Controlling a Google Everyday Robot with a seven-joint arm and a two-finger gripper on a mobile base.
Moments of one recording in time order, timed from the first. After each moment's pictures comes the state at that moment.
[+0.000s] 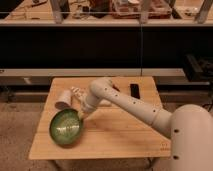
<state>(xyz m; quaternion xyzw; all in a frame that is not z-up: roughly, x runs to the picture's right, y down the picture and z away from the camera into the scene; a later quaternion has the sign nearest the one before) -0.116 0.145 0.836 0.00 -0.44 -0.72 0.54</state>
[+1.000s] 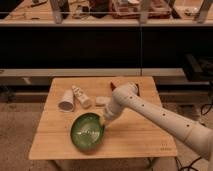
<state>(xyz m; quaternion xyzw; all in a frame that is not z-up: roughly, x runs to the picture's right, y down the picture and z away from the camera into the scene) -0.006 0.199 0.791 -0.06 -0.42 -0.72 0.55</state>
